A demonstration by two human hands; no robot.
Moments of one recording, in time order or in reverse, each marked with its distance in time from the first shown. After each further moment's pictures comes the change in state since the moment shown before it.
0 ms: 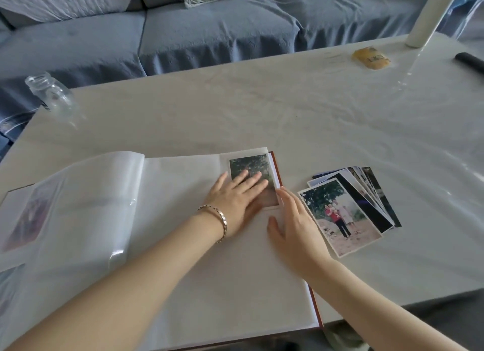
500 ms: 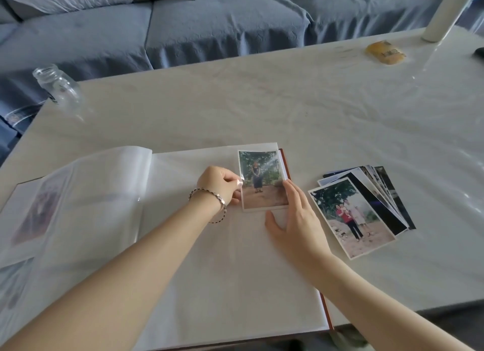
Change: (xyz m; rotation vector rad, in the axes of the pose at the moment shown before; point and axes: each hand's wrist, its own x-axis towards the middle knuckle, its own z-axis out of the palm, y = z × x) left_hand -0.001 -0.022 -0.011 -1.218 0.303 -0.557; right_hand 0.010 -0.003 0.015 0.029 0.075 0.036
